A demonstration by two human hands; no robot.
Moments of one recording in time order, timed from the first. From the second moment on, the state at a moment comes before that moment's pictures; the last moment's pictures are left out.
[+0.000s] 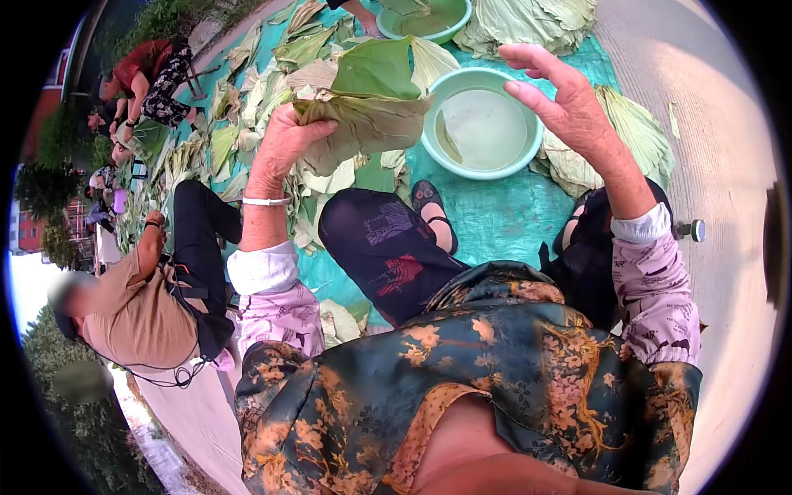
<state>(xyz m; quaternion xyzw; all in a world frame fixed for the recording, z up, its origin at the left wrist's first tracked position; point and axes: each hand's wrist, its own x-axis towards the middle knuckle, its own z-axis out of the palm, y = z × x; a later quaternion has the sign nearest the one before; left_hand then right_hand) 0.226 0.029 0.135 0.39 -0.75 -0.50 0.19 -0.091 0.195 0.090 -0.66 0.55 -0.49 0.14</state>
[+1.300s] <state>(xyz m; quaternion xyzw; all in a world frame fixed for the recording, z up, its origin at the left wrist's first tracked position) 0.170 0.011 0.063 0.38 -0.47 -0.51 0.61 -0.167 0.166 -0.028 -0.23 0.59 -0.65 0.42</state>
